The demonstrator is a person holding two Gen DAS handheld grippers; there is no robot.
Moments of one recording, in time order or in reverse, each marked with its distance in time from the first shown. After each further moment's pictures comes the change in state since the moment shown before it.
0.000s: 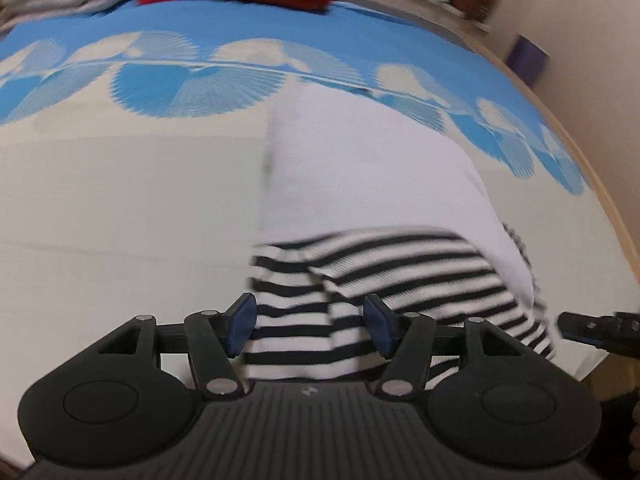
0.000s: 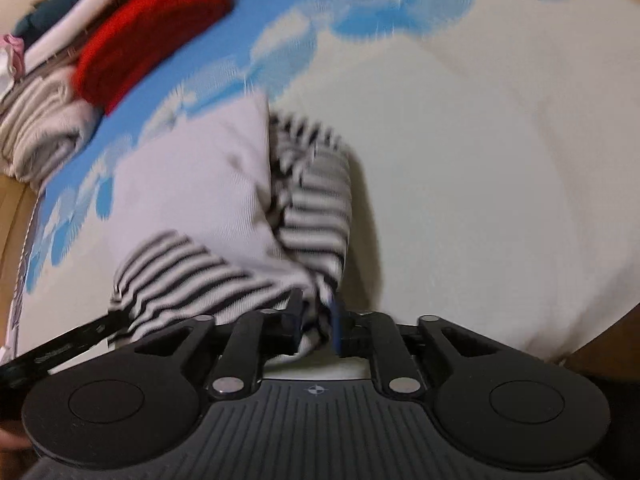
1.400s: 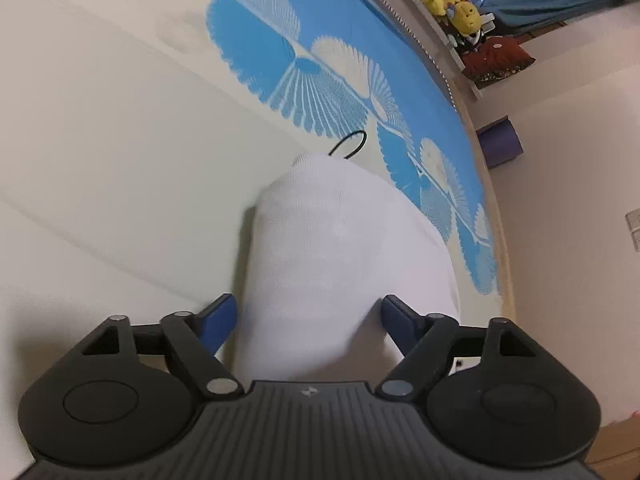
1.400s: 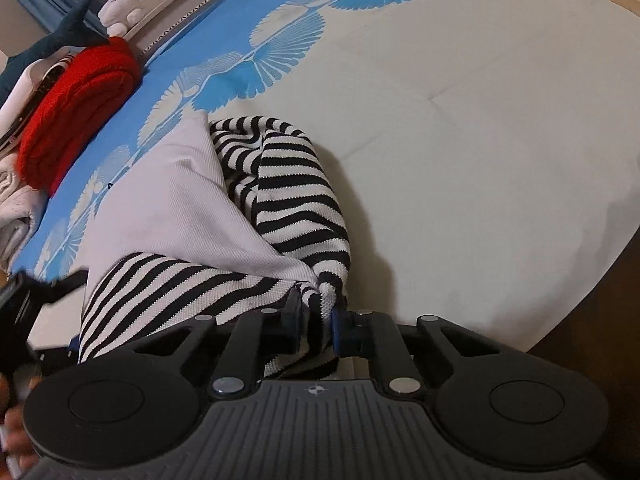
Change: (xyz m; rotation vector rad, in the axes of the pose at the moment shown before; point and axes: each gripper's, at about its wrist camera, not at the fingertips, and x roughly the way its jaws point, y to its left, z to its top) left arm 0.109 -0.106 0.028 -0.454 0.067 -0.362; right arm -0.003 -0.171 0.044 0.173 -0.065 -0.062
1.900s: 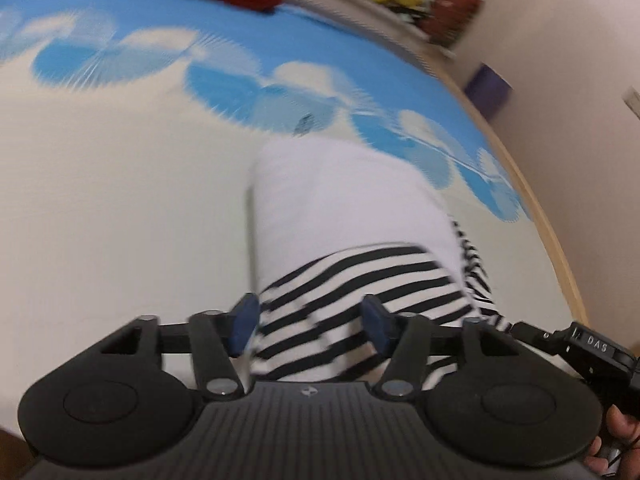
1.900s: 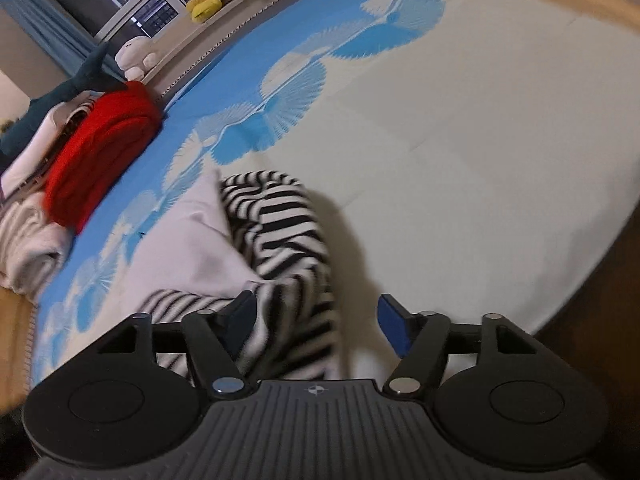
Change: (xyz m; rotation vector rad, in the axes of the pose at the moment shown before) left arm -0.078 -0.044 -0.098 0.329 -0.112 0.203; right arm -0.037 -0.021 0.010 0.060 -0.097 0.100
